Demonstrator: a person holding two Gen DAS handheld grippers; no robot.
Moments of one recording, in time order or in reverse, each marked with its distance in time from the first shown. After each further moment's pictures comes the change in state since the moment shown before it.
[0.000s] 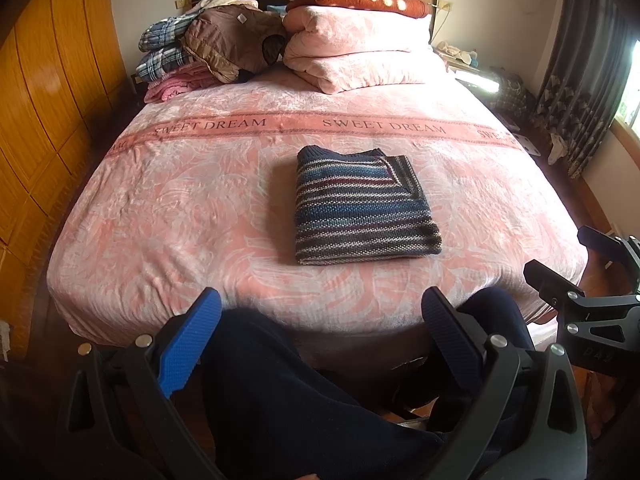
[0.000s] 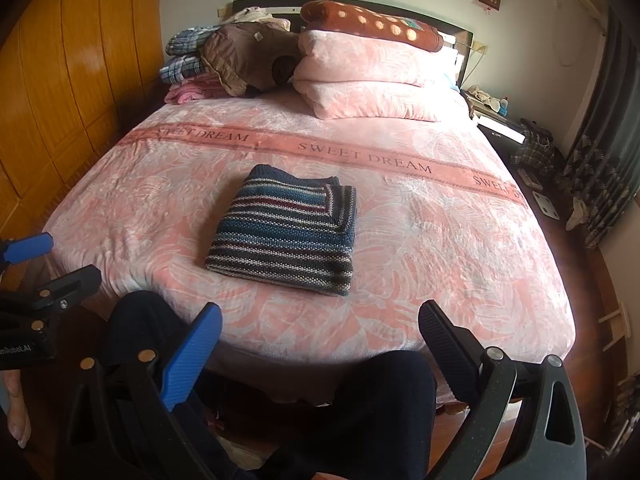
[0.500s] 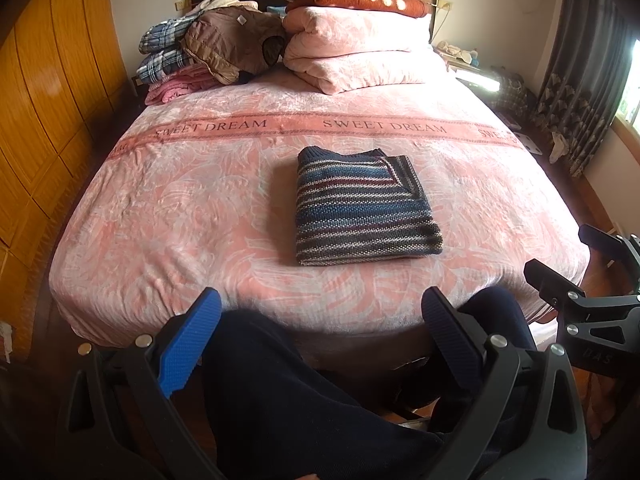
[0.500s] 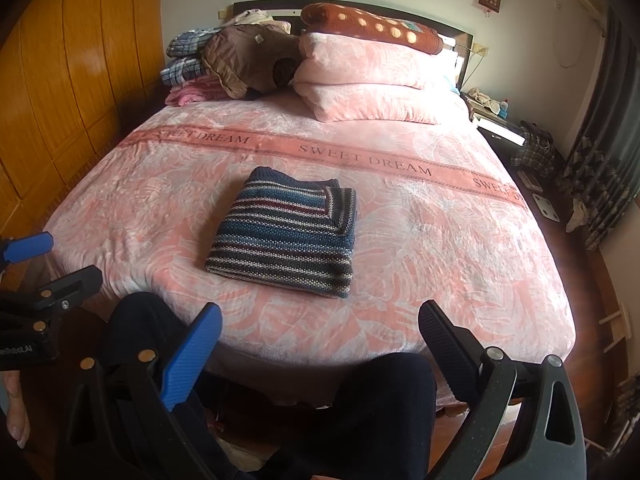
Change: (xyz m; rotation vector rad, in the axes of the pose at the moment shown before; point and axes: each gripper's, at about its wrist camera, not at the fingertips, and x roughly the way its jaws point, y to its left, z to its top) left arm 0.001 -0.001 0.002 0.003 -0.002 0.008; right arm 0.002 0.001 0.000 -0.003 -0.005 0.004
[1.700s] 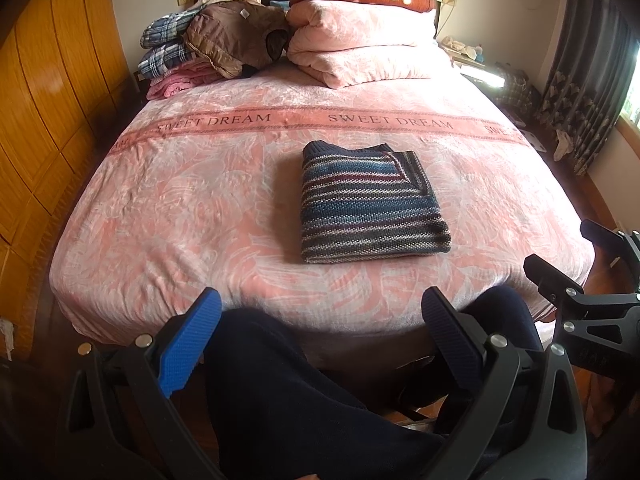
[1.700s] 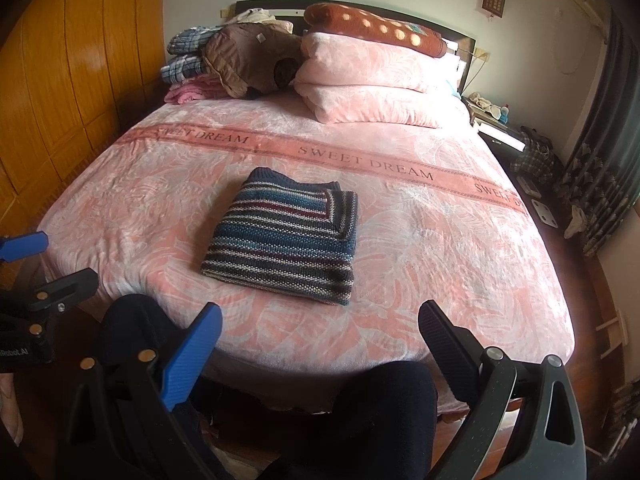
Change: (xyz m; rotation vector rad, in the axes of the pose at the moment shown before) left arm 0.006 0.002 -0.003 0.002 0.009 0.014; right arm 0.008 0.005 0.001 -0.016 -0.010 -0.013
